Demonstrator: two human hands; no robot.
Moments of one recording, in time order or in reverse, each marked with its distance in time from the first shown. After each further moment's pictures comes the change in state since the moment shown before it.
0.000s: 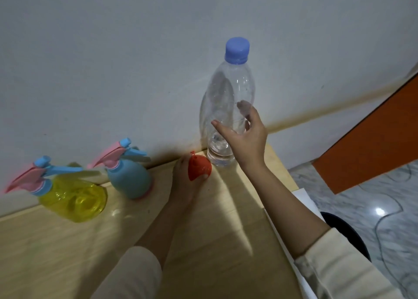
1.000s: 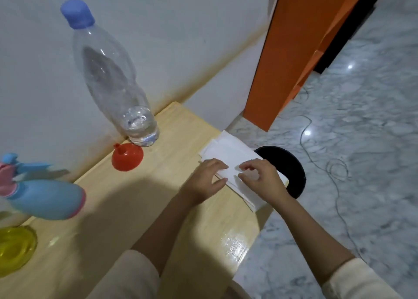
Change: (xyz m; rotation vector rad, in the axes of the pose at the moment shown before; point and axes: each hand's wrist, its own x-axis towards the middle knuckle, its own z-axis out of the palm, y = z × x) left_hand -0.106 0.066 0.104 0.165 -0.799 0.677; right_hand -0.185 0.120 -0.195 -0.538 -0.034 0.225
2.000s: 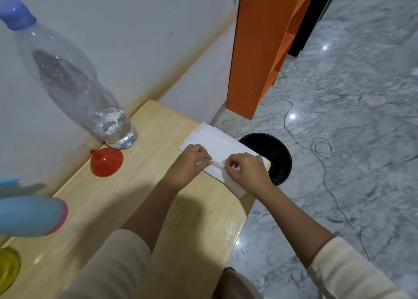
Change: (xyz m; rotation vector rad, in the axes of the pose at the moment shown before) left_hand 0.023 0.008 -0.006 0.011 -0.040 0.006; right_hand -0.017 -0.006 0.001 -0.258 0.052 0.056
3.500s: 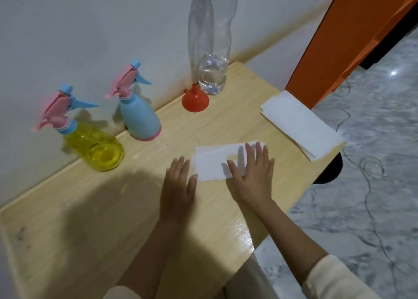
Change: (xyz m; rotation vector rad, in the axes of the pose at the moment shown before) left_hand -0.287 -0.075 -0.014 0.280 0.479 -0.393; right_hand -0.124 -0.135 0.131 0.044 0.054 -0.011
